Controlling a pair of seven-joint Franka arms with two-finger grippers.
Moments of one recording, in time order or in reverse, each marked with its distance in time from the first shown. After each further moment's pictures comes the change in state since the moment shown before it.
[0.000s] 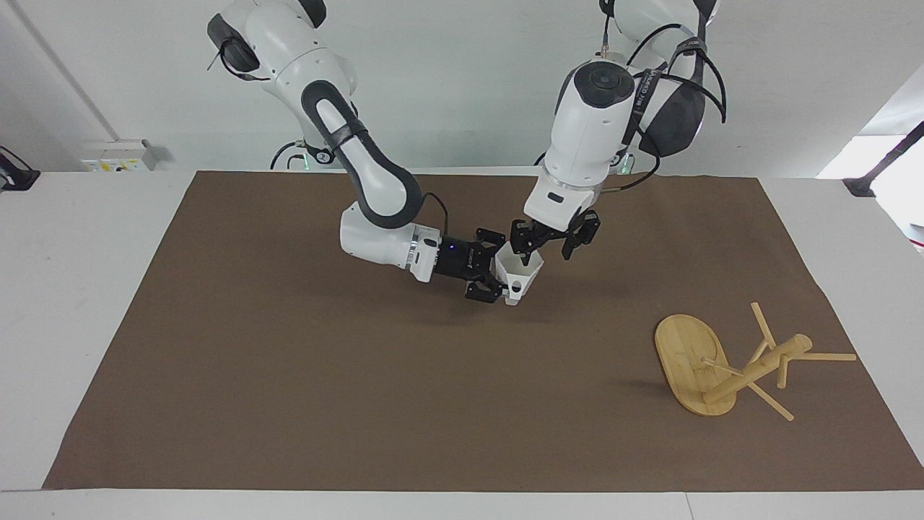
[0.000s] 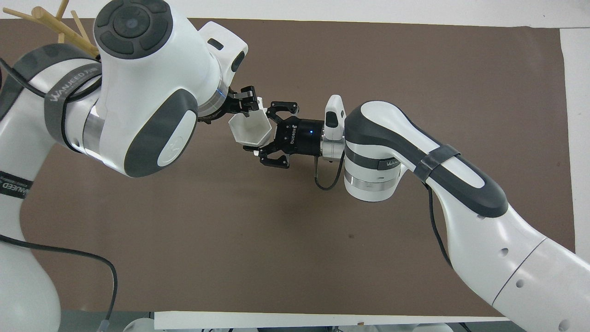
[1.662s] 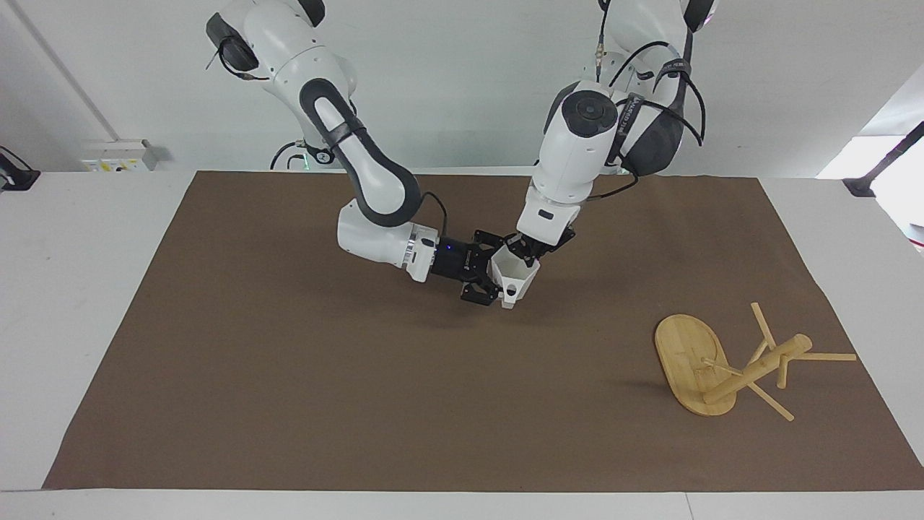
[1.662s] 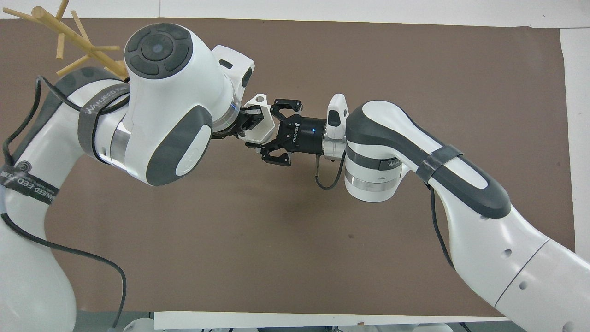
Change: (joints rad) left arm -0.023 -0.011 0.008 -0.097 -0.062 0.062 -0.113; right arm -0.012 -0.004 0.018 -0.001 0.005 0.040 0.001
